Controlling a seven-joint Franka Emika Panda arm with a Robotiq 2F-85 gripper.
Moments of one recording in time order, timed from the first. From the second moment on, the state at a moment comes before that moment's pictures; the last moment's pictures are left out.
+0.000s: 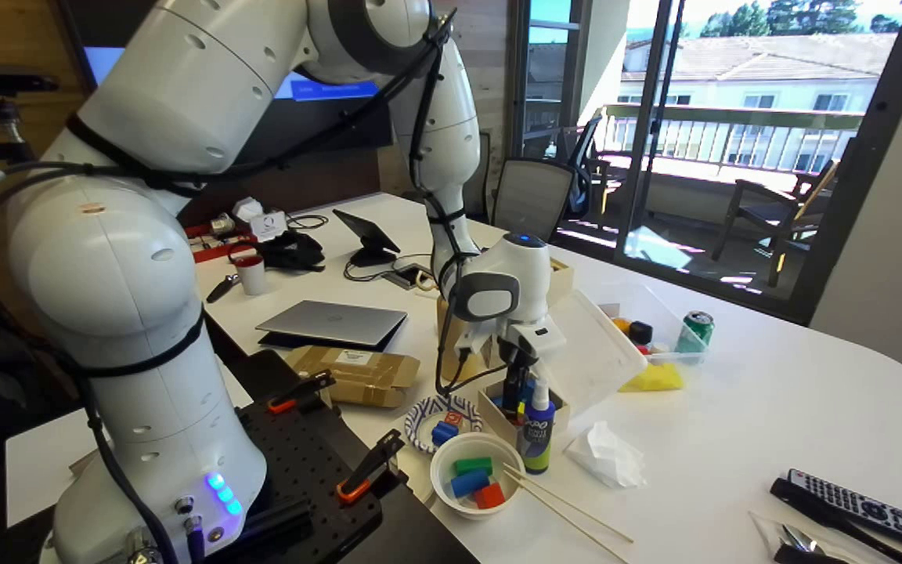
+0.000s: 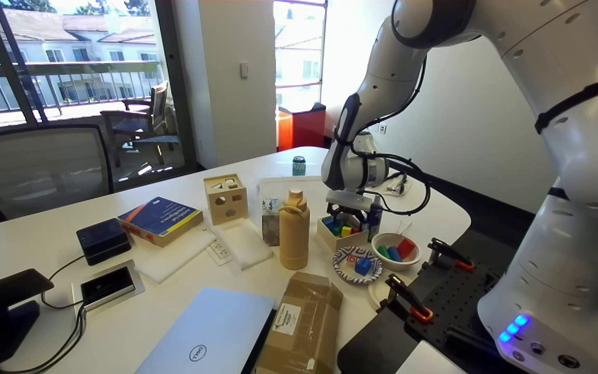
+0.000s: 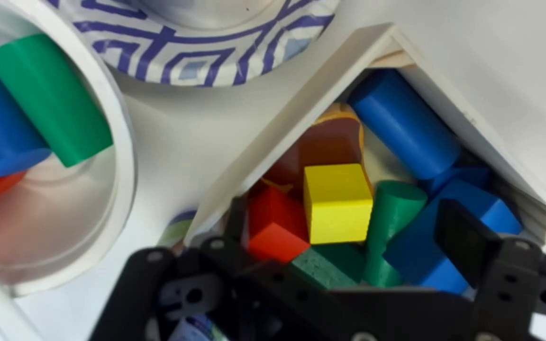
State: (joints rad) arm -0.01 0.76 -0.15 -2.21 0.44 2.97 0.56
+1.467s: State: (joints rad) arm 0.00 0.77 -0.18 -2.12 0.41 2.80 0.56
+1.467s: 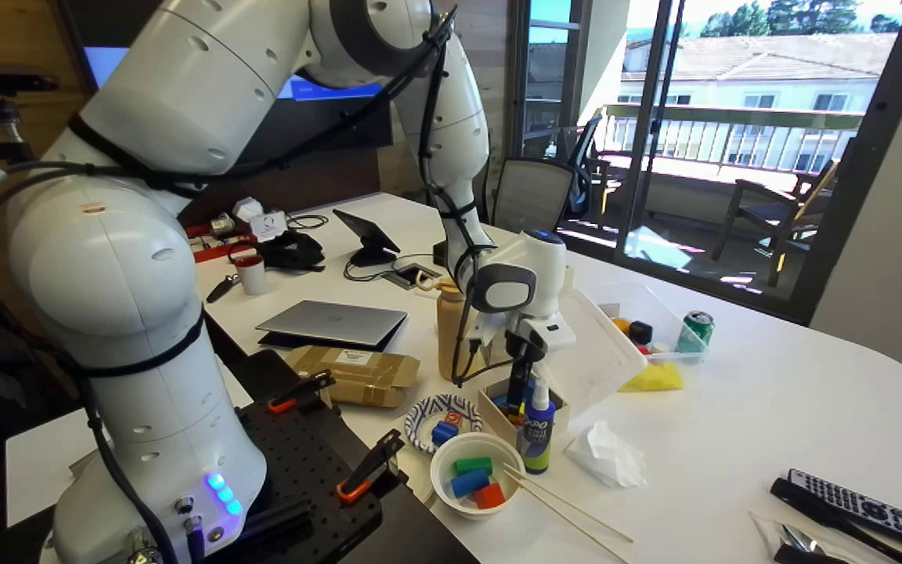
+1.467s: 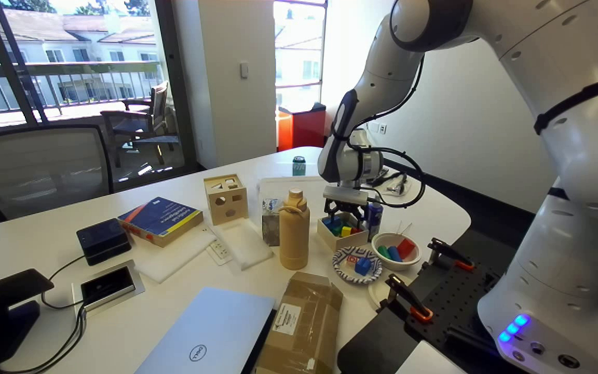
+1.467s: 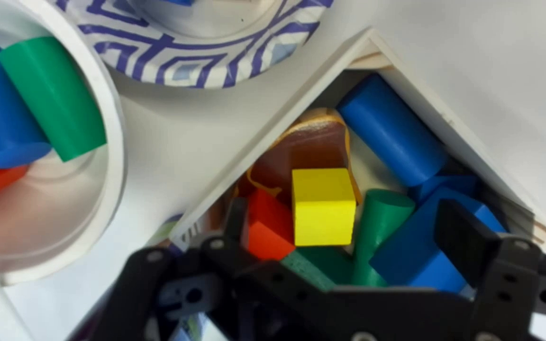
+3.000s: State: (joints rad) arm -0.02 0.83 -0.18 -2.04 0.40 2.74 0.56
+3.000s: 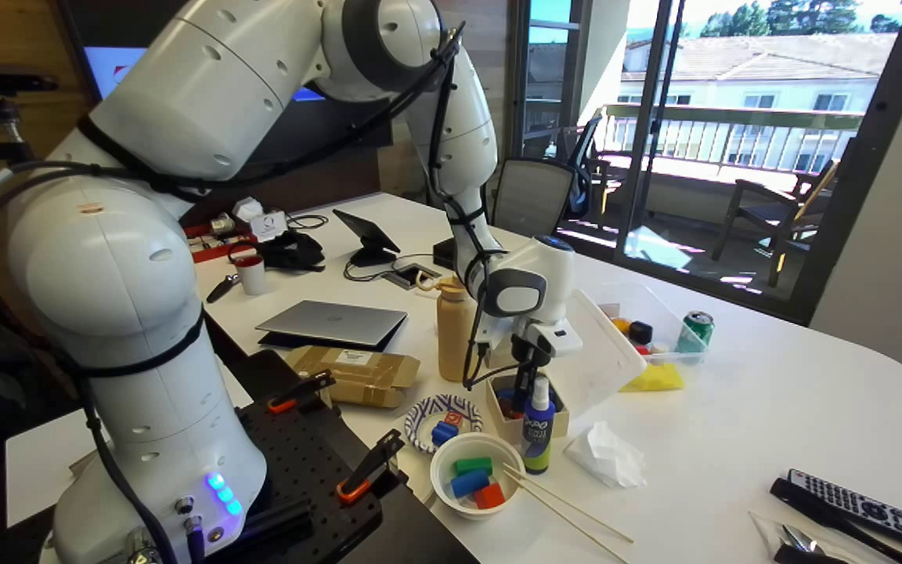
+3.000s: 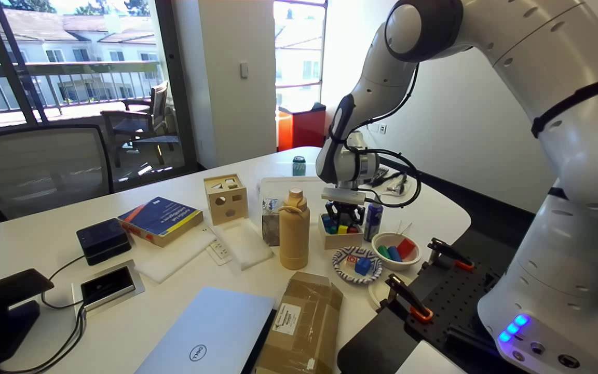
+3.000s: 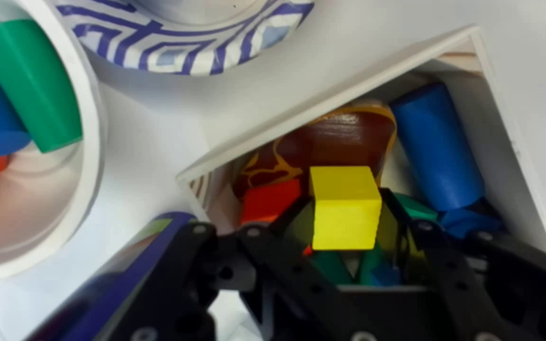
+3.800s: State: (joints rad) arm 0.07 0.74 -0.24 -2.10 0.34 2.73 0.59
